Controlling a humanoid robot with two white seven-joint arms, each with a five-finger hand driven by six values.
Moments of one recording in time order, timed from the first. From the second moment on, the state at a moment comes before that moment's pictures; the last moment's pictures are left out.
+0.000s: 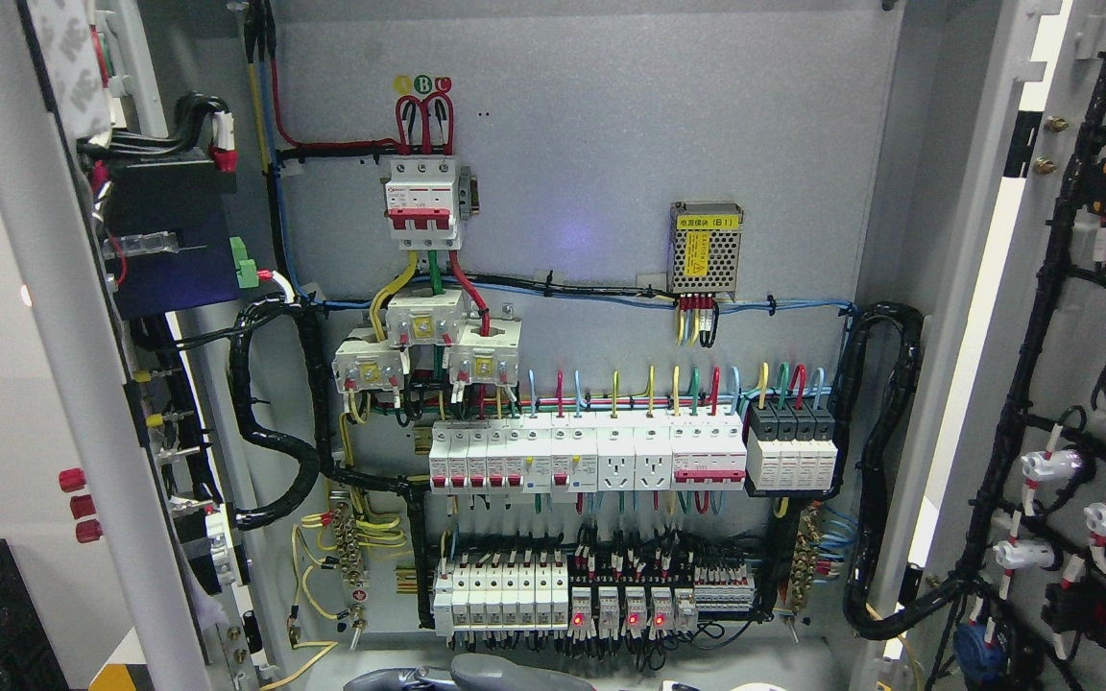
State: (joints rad) left arm 0.08 -0.09 0.00 -0.08 0.13 -0.09 0.06; right arm -0.57 -0.12 0.59 -1.63 -0.60 0.41 0.77
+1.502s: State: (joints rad) left arm 0.27 -0.05 -0.10 -0.36 0.14 -0.16 0.06; right arm -0.56 0.05 0.66 -1.64 -0.59 0.43 0.74
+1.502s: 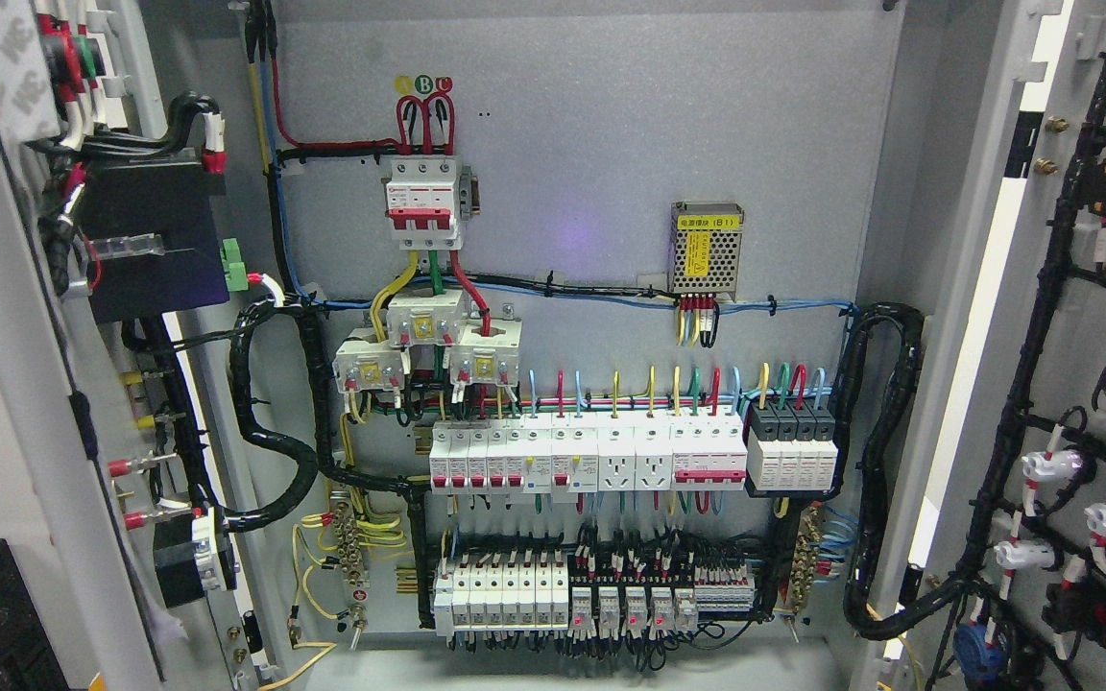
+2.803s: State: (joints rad) left arm 0.45 0.08 -0.26 -0.89 0.14 -0.13 0.07; right arm -0.58 0.11 0.67 -1.56 -0.58 0.43 0.74
